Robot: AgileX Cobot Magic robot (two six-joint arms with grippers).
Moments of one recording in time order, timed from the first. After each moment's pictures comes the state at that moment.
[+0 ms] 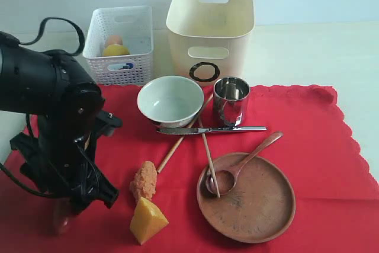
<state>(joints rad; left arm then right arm) -0.72 1.85 -0.92 0.24 0.95 -0.41 0.24 0.02 0.00 -0.05 0.17 0.22</state>
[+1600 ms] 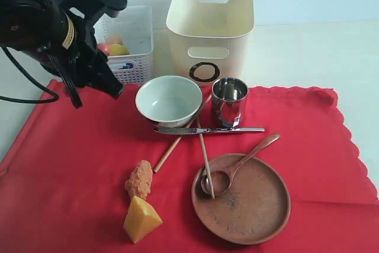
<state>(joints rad) -0.73 1.58 -1.08 0.63 0.78 -0.41 0.24 0.02 0.00 -0.05 0.17 0.22</state>
